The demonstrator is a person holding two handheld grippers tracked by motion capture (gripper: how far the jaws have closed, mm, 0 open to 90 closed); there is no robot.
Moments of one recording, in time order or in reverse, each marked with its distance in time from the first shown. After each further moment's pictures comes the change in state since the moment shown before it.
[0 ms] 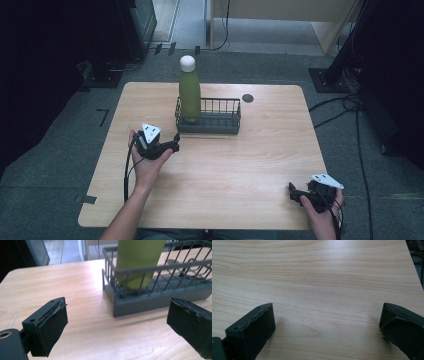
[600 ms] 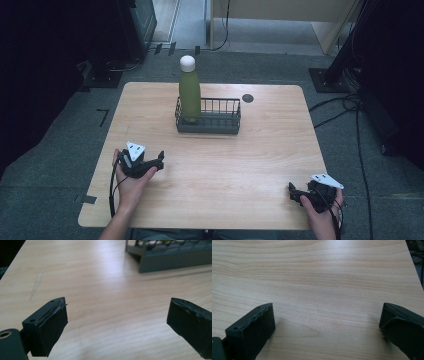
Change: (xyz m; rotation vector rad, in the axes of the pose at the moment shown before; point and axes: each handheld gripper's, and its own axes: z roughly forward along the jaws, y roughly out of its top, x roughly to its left) left arm 0.036 -0.054 -0.027 0.119 0.067 -0.020; right arm 0.000 0.000 0.000 0.000 0.000 -0.002
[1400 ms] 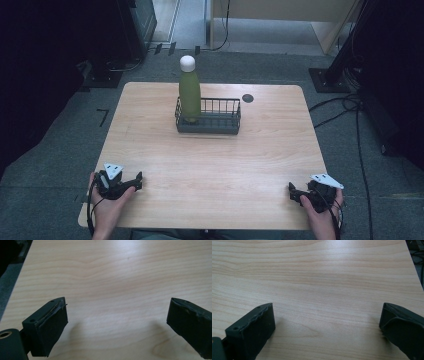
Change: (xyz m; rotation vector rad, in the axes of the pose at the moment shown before) left arm 0.044 -0.052 -0.039 0.148 0.085 -0.028; right arm 0.000 0.000 0.000 0.000 -0.001 0.000
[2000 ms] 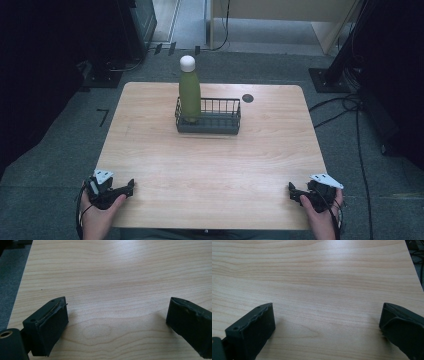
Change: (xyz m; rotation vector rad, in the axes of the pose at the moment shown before) left arm 0.020 -0.014 -0.010 0.069 -0.022 -0.037; right arm 0.000 0.000 0.000 -0.001 -0.002 0.000
